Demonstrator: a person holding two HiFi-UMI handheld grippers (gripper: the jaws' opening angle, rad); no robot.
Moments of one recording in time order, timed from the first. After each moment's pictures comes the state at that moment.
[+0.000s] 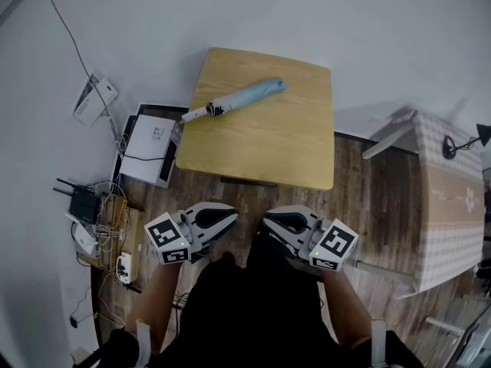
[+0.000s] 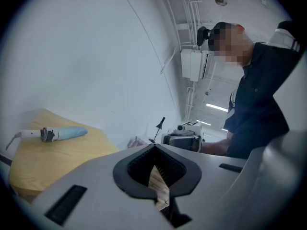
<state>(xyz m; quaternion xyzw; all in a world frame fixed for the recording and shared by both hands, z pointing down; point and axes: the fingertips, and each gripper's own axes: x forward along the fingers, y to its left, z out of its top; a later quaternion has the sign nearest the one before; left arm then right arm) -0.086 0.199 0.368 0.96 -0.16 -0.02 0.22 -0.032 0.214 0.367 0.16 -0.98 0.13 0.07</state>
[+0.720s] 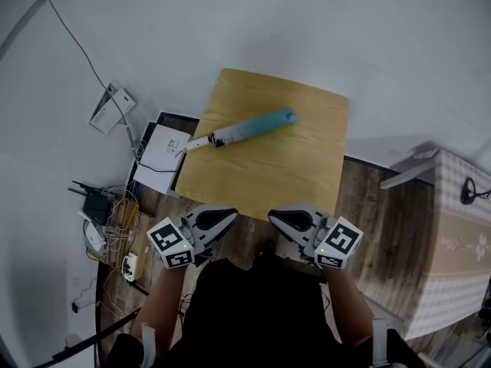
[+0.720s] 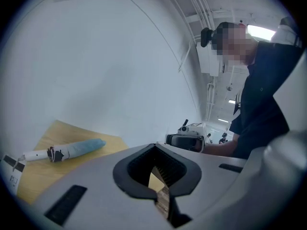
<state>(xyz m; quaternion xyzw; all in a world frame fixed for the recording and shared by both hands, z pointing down) -0.044 0.071 0.353 0.94 -0.28 0.00 0.22 0.028 0.072 0.353 0.10 -0.98 0.14 0.03</state>
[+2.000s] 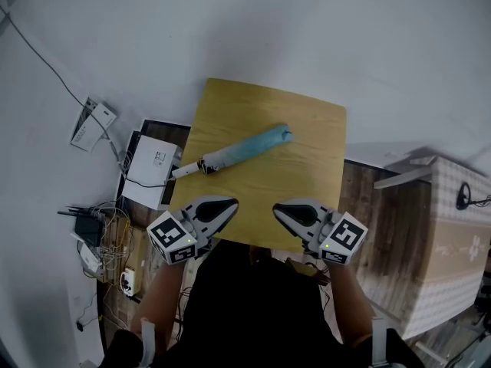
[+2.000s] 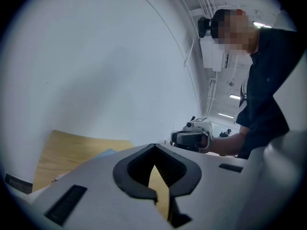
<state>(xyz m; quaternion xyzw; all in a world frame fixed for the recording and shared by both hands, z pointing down) -0.060 -0.063 0.368 0.94 -0.27 0.02 0.20 0.020 -0.051 0.364 0.14 -0.98 0.15 0.05</state>
